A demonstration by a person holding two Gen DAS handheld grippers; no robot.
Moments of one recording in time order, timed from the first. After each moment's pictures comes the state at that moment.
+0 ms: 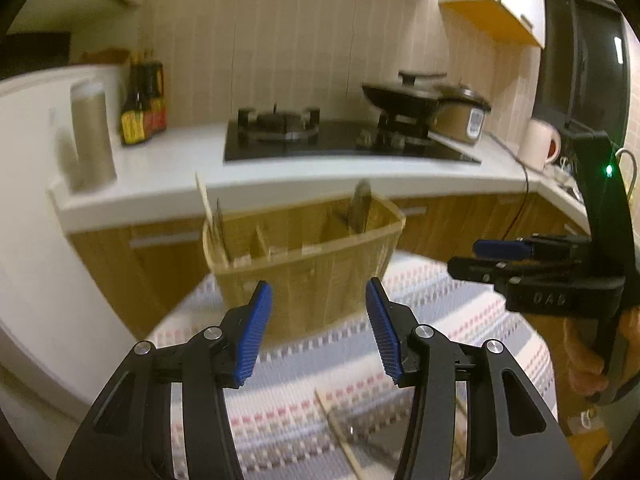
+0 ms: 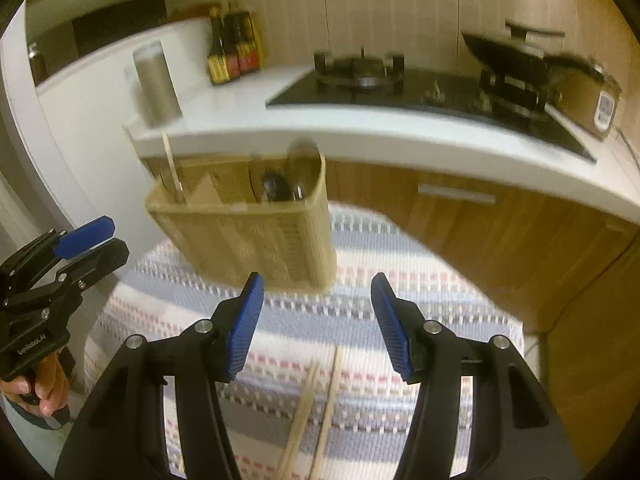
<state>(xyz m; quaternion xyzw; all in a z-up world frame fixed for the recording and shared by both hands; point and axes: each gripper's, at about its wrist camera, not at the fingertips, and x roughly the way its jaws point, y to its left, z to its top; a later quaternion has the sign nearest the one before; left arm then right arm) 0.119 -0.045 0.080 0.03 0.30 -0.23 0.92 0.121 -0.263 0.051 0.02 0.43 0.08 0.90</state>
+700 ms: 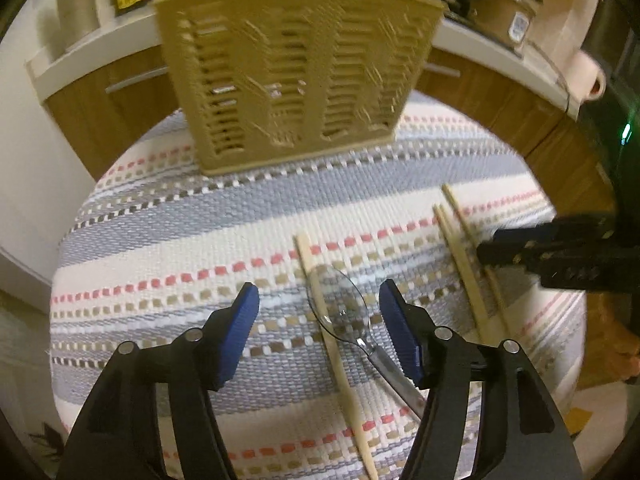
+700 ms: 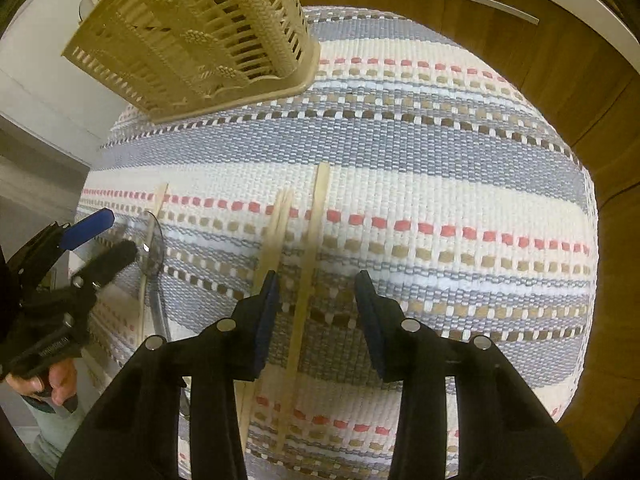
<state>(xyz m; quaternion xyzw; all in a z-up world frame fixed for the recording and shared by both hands) 0.114 -0.068 -0.035 0.06 0.50 -0.18 0.84 0.117 -0.281 -0.074 0.04 0.63 0.11 0.77</state>
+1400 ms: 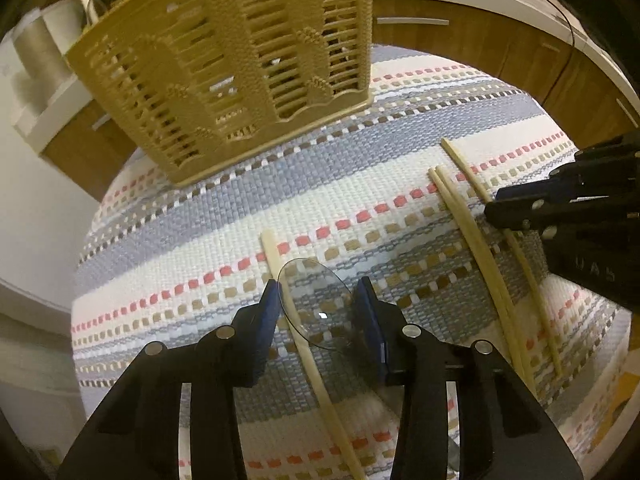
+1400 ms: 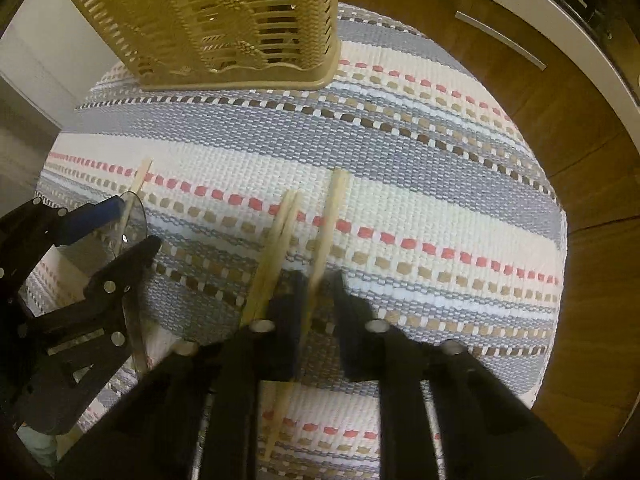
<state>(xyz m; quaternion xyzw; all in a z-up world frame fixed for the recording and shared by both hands) 0.117 -0.121 -0.051 0.17 0.50 -0.16 0.84 0.133 -0.234 -0.085 -0.06 0.64 0.07 0.76</state>
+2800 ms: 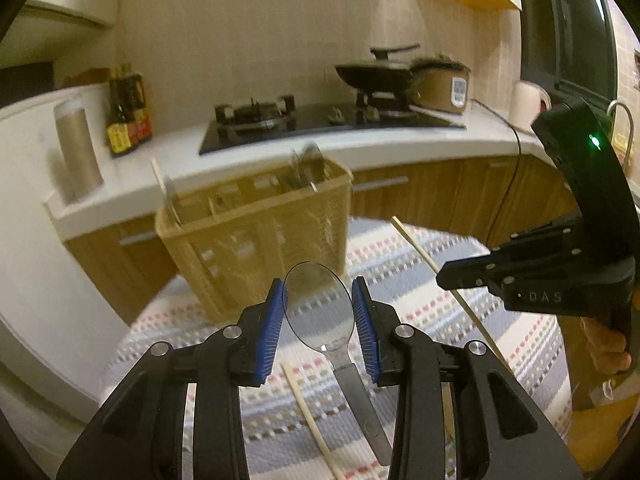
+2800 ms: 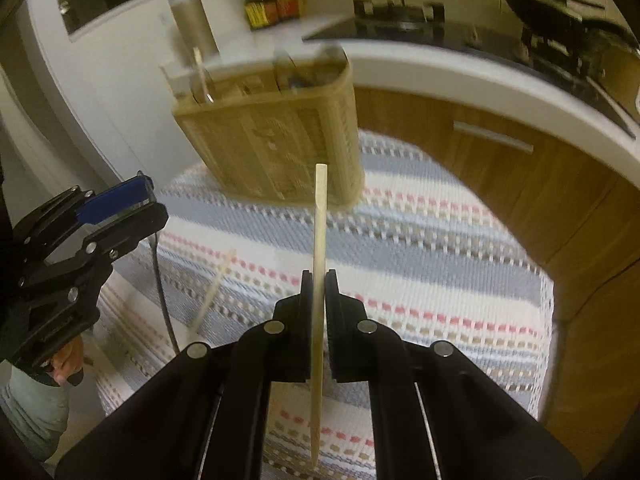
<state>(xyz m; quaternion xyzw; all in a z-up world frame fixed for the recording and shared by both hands) 0.080 -0.087 0.066 0.09 0.28 -0.23 0.93 0.086 -0.284 0.028 0.00 0.47 0.17 0.86</state>
